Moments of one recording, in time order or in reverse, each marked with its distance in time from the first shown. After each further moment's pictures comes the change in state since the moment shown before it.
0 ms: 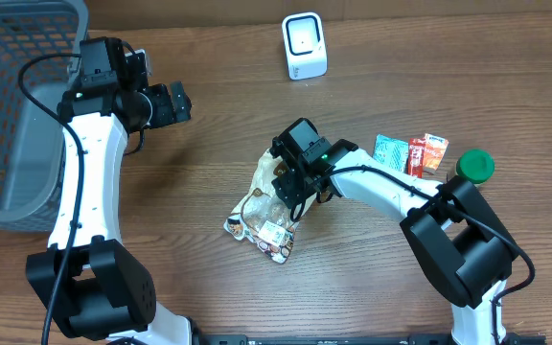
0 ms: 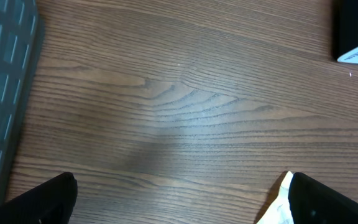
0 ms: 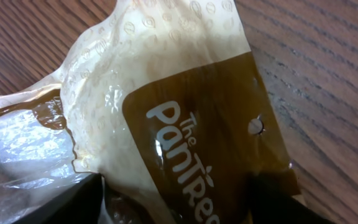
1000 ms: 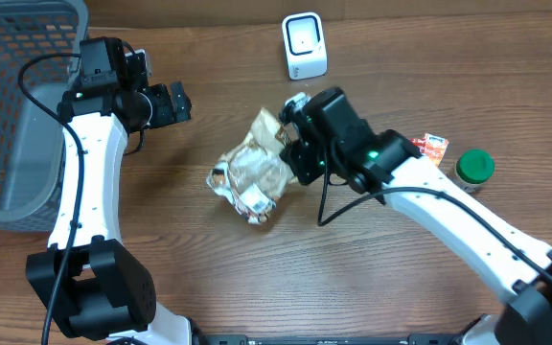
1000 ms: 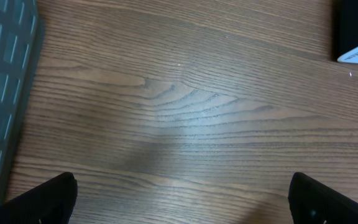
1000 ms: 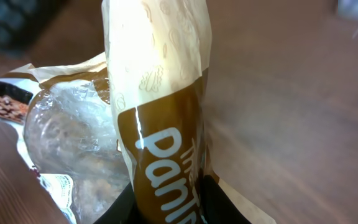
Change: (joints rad) left arm 0.000 0.000 0.000 0.000 0.000 0.000; right arm -0.030 -0.385 0.019 -0.048 -0.045 0.029
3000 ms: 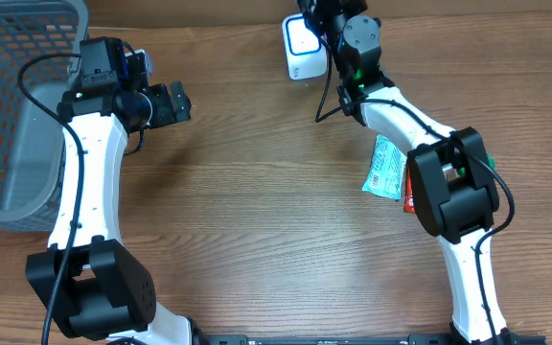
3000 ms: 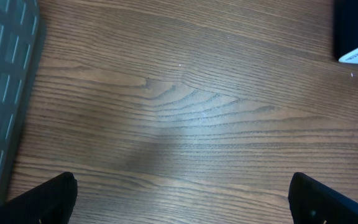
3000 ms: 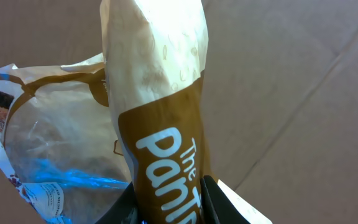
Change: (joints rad) left arm 0.000 0.000 0.000 0.001 -0.003 0.000; right arm -0.274 0.731 0.457 1.344 0.318 -0.706
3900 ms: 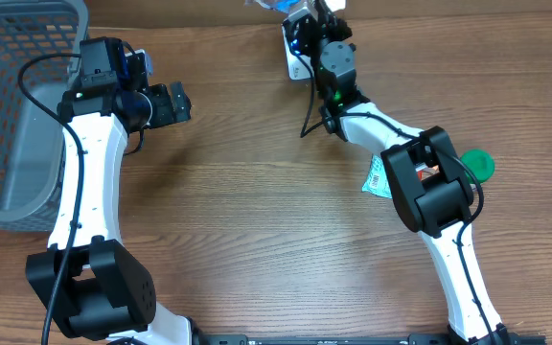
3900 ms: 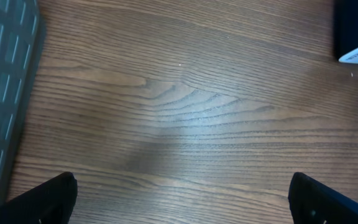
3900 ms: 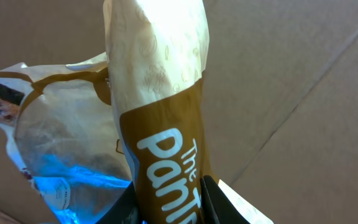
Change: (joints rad) left arm 0.000 0.000 0.000 0.000 0.000 0.000; right arm 0.068 0.118 0.000 0.087 0.190 -0.056
